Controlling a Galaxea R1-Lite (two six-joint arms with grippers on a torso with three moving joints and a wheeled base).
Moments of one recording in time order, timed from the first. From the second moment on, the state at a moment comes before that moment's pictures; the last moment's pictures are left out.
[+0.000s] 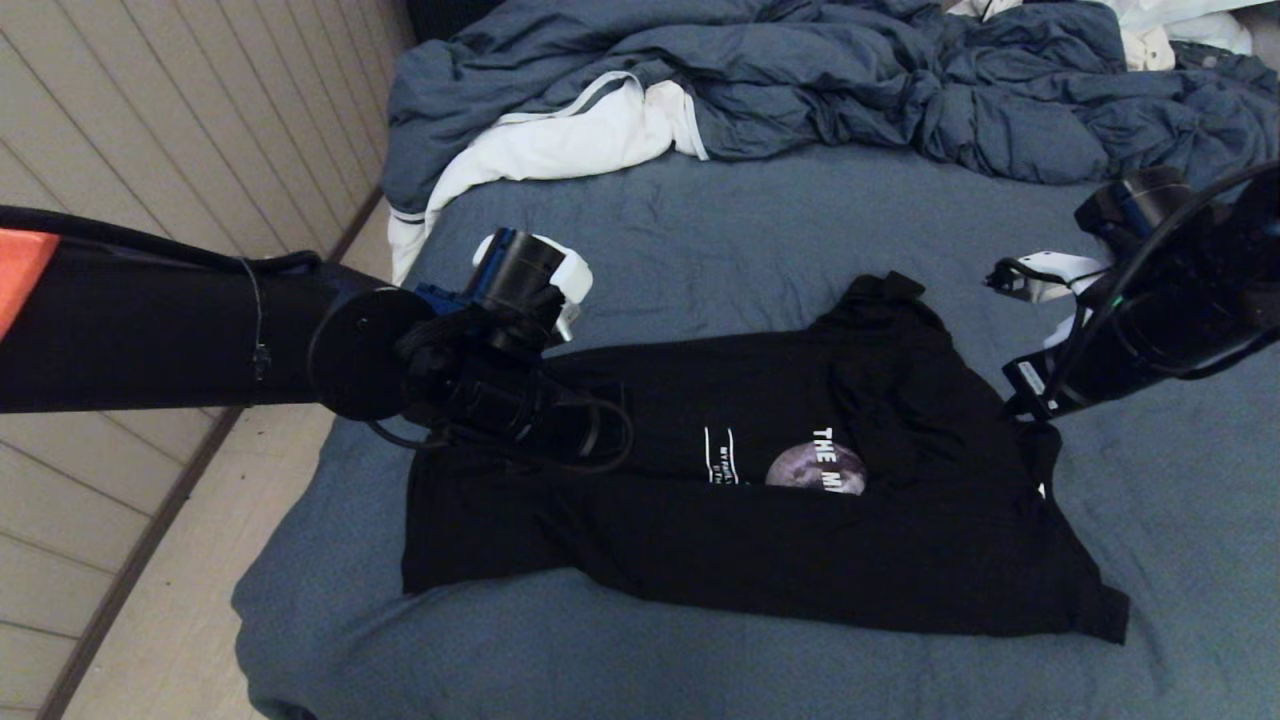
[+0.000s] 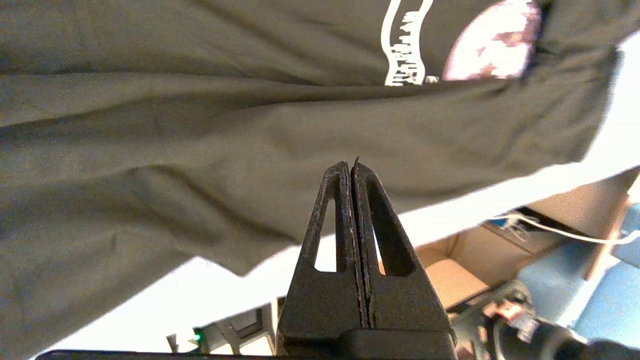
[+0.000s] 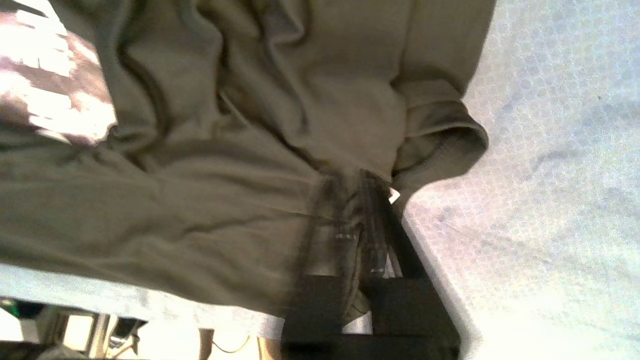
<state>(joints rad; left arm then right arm) -0.70 1.94 -1.51 0.30 -0.13 -0.56 -0.05 1.82 -1.64 0.75 -0.02 -0.28</state>
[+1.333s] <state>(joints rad) -0.71 2.02 -1.52 0.26 -0.12 -0.59 -0.02 2.05 -1.65 0.38 -0.02 -0.09</state>
